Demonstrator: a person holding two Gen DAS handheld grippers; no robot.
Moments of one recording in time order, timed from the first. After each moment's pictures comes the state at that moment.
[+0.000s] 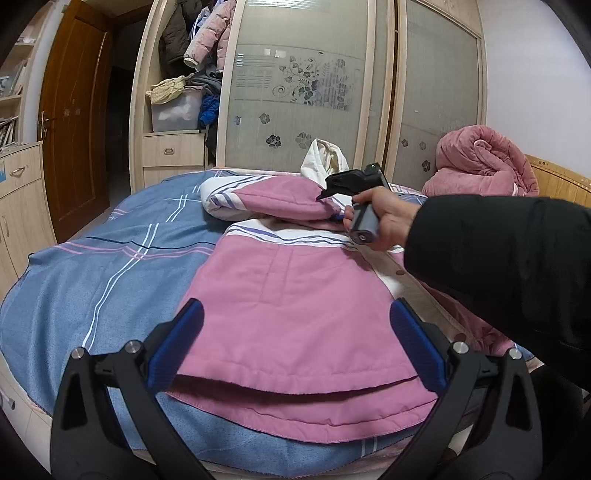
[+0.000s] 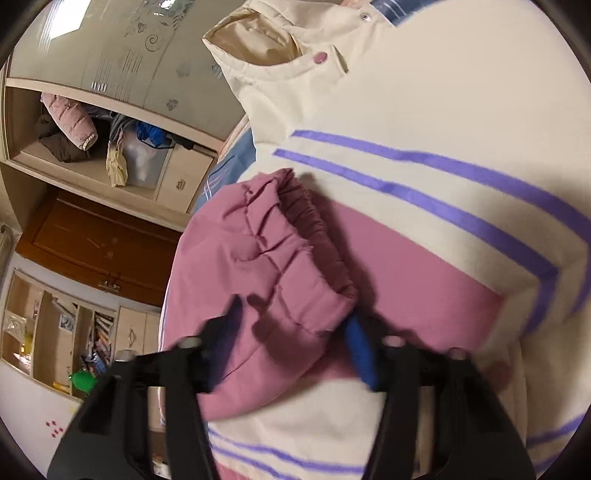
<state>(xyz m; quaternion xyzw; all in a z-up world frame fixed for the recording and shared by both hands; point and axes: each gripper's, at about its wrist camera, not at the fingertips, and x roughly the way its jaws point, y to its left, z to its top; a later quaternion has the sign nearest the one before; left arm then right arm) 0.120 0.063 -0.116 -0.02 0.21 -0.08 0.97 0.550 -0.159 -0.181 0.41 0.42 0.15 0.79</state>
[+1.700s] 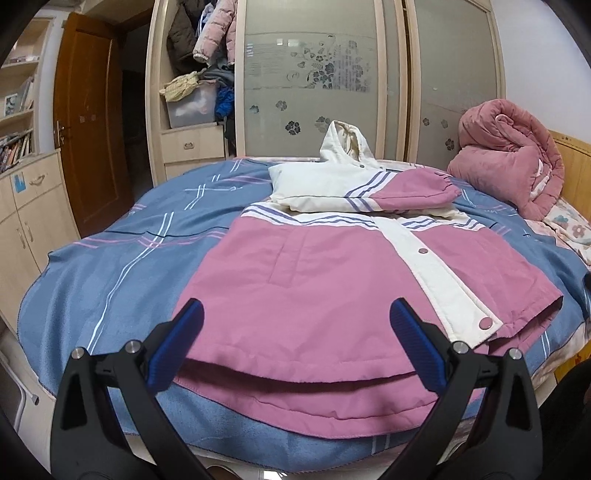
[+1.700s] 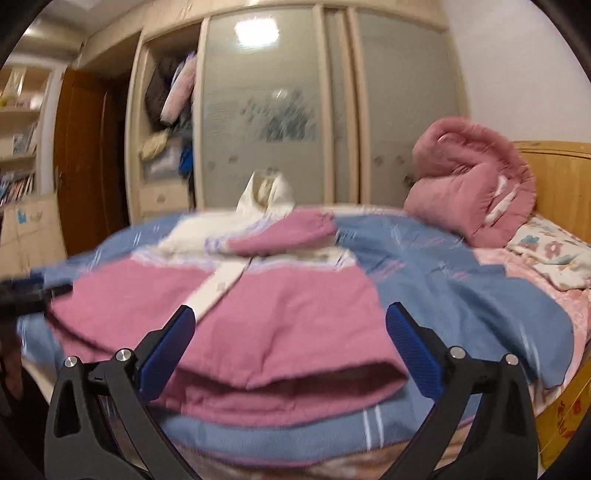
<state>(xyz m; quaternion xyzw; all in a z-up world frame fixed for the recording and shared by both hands) 0.121 0.031 -0.131 0.02 0.23 -0.02 0.97 0.056 -0.271 -0.129 0.01 0.16 0.01 0.99</state>
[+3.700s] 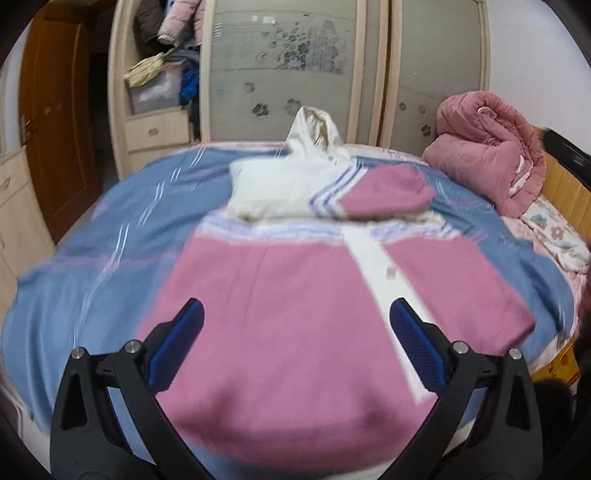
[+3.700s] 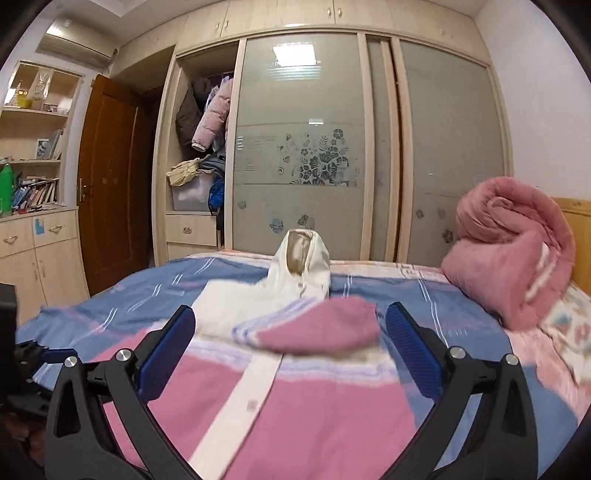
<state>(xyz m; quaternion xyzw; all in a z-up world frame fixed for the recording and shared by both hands) 0.194 0.005 -0.075 0.01 0.29 -0.08 0.95 0.165 -0.223 0.012 -0.02 0.09 0.07 0.99</state>
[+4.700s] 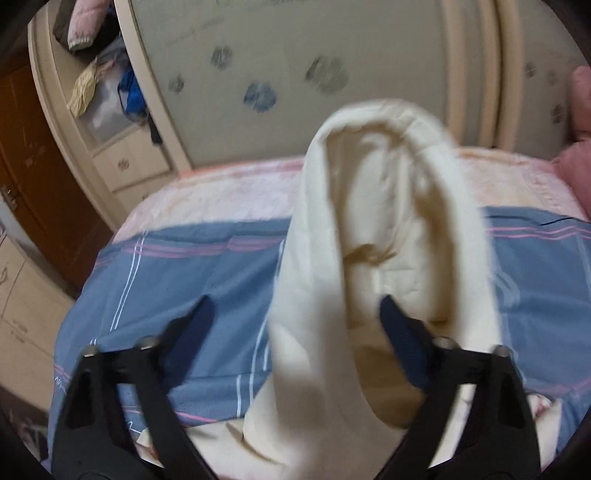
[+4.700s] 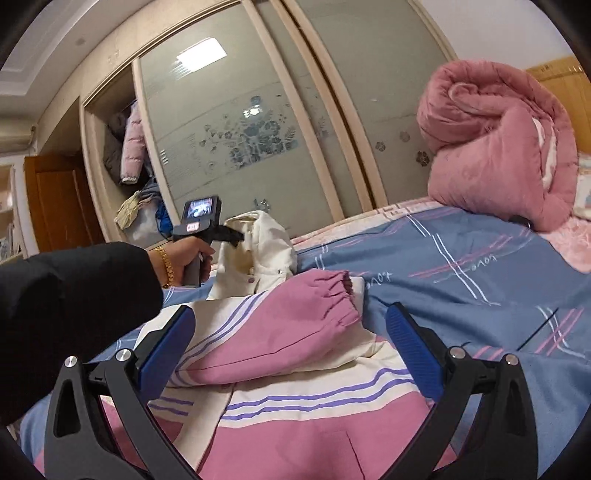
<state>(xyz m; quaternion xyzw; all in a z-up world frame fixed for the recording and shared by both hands) 0.839 -0.134 -0.071 0.09 0.40 0.08 0.91 0.305 -0.338 -0.087 0.18 0.12 0.03 0.98</state>
